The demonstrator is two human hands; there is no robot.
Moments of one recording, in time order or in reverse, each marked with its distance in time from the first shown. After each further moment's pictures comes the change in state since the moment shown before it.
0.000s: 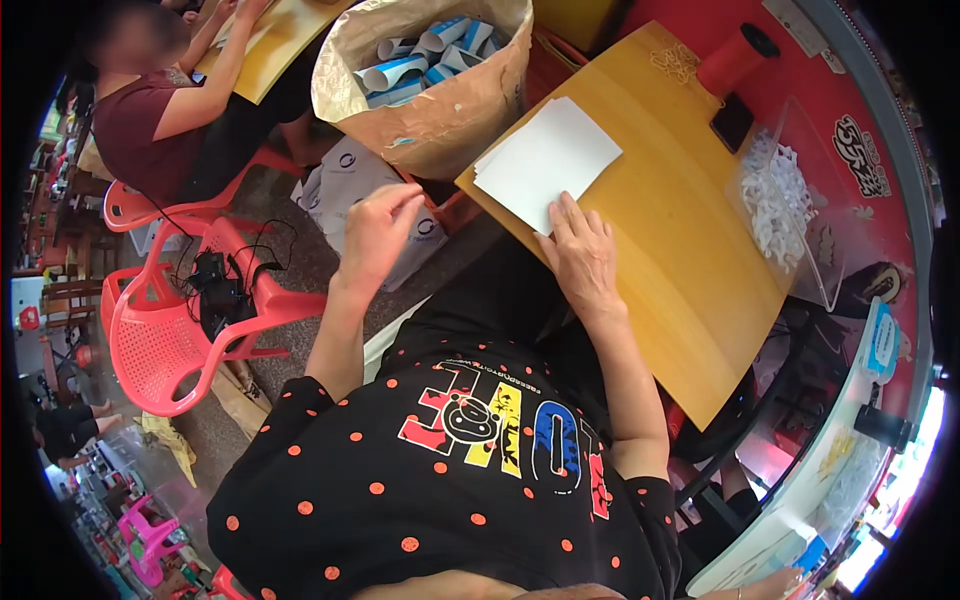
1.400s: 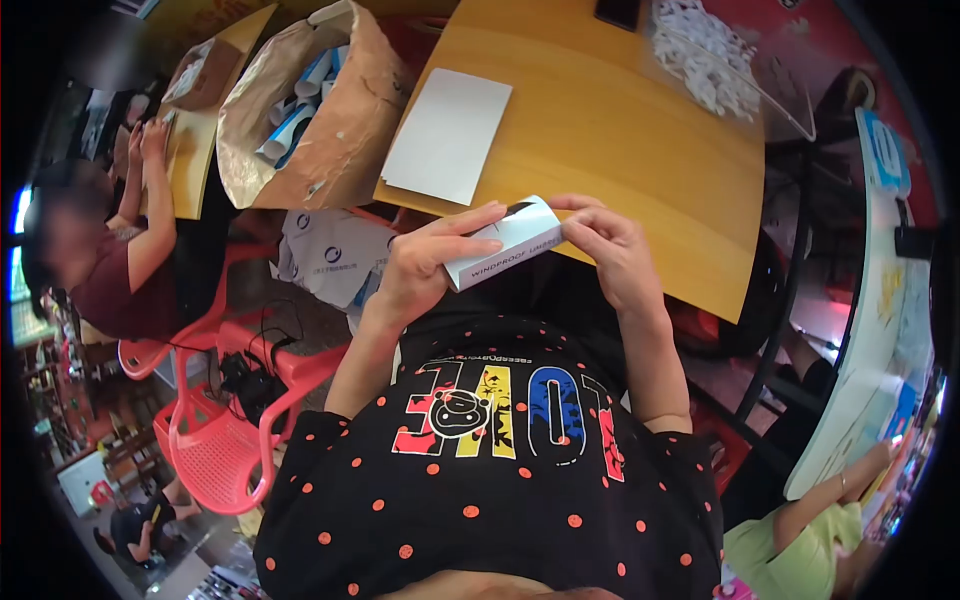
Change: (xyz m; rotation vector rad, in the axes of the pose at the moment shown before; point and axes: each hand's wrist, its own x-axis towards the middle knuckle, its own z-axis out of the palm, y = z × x) left_hand -0.010 0.082 0.060 -0.521 -0.703 0.505; right_hand -0.082 0.011 -0.081 1.444 0.199 0.726
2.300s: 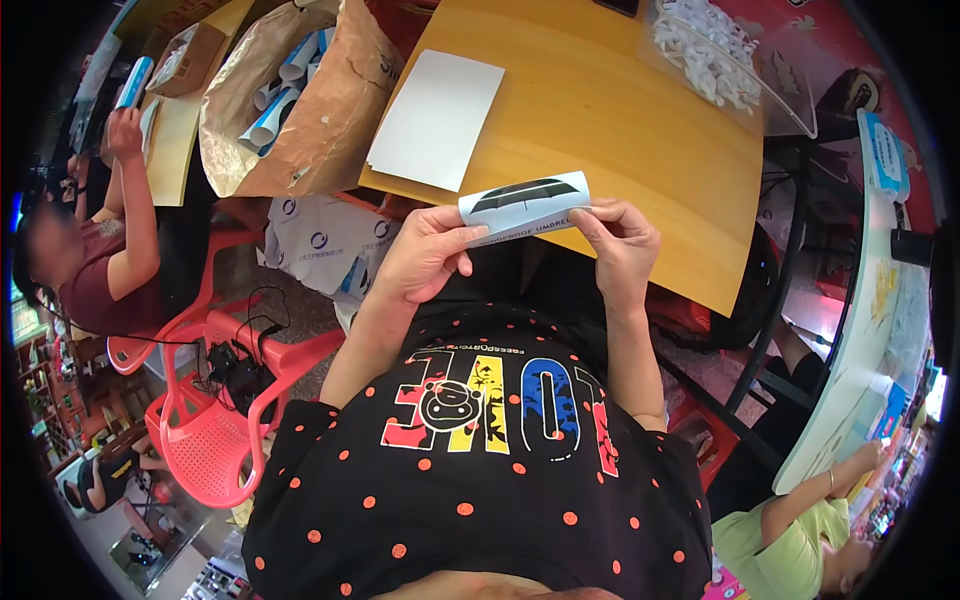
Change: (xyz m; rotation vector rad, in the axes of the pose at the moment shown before) left_hand -0.001 -0.023 0.022 -1.063 0.138 -0.761; right_hand -0.004 0.027 -0.003 -0.024 0.328 -0.266
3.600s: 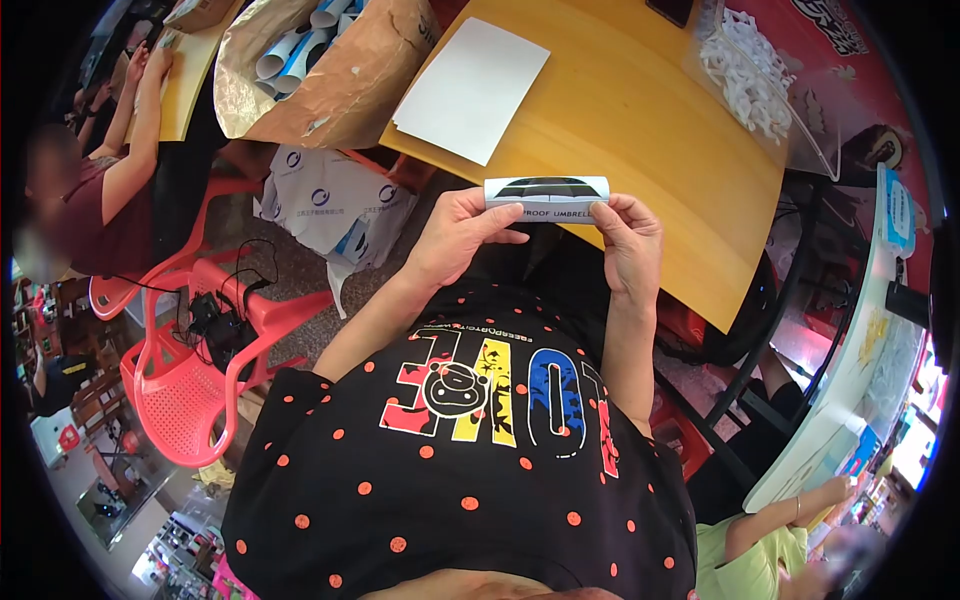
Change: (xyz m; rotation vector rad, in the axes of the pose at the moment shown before) left_hand -0.001 -0.024 0.006 0.088 0.044 0.182; right_hand 0.004 0.021 -0.006 0.296 -0.084 0.326
